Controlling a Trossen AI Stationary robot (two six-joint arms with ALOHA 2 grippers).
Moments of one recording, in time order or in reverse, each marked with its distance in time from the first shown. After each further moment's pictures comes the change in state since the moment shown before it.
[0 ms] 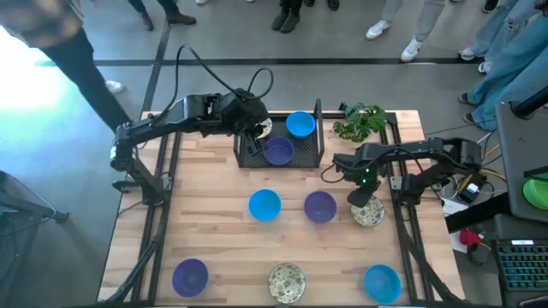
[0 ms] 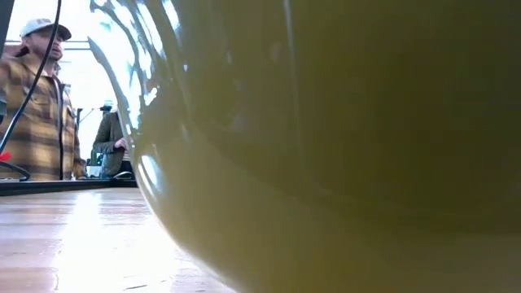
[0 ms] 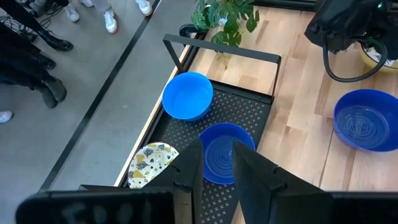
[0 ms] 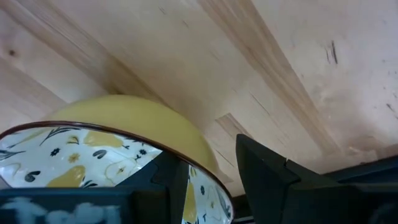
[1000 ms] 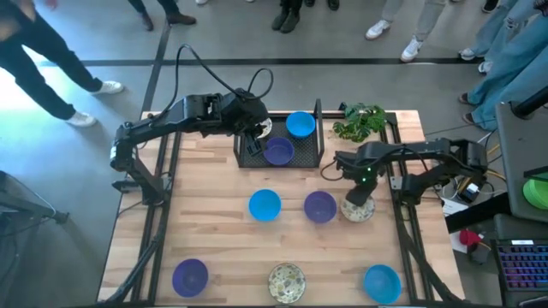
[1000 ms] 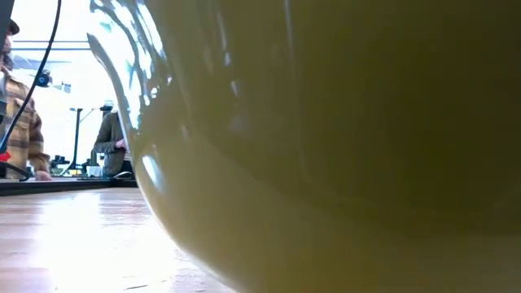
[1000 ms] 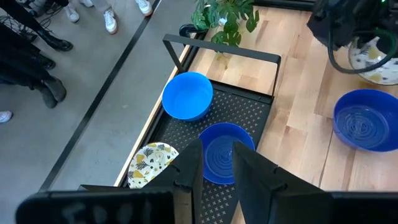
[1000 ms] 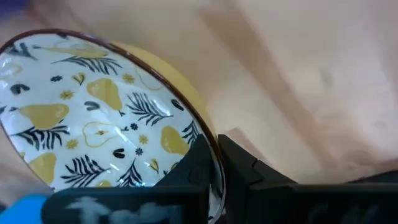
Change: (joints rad) left arm 0.000 0.000 0.000 0.000 0.000 0.000; right arm 0.000 -0.068 0.016 0.027 0.026 0.013
